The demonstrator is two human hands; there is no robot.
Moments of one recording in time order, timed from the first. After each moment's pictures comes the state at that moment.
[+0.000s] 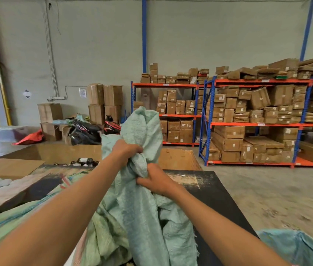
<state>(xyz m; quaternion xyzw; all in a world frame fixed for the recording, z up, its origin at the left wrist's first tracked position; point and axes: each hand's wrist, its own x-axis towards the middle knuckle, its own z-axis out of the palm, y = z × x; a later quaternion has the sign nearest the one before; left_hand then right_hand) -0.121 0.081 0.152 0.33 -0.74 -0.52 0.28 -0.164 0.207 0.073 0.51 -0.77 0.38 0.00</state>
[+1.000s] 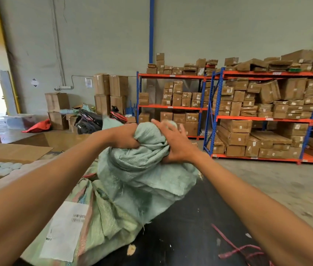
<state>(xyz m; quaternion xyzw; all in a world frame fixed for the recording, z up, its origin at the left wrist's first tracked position) -0.071 0.071 0.184 -0.04 -0.98 -0.14 0.12 -0.207 0.252 0.132 0.56 -0.77 0.20 0.23</state>
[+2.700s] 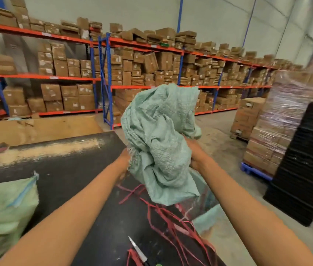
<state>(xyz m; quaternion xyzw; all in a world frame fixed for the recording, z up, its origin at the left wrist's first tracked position) -0.144 0.384 0.026 0.07 -0.72 -0.69 -0.08 -0.136 0.592 0.049 0.01 -0.63 0.77 0.04</state>
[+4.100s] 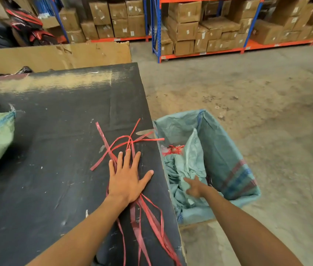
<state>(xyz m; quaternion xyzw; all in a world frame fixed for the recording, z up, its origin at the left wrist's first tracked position) -0.187 0.487 -0.238 0.11 -0.99 -0.07 0.00 -0.300 0.736 -0.352 0.06 -0.90 0.10 -0.42</state>
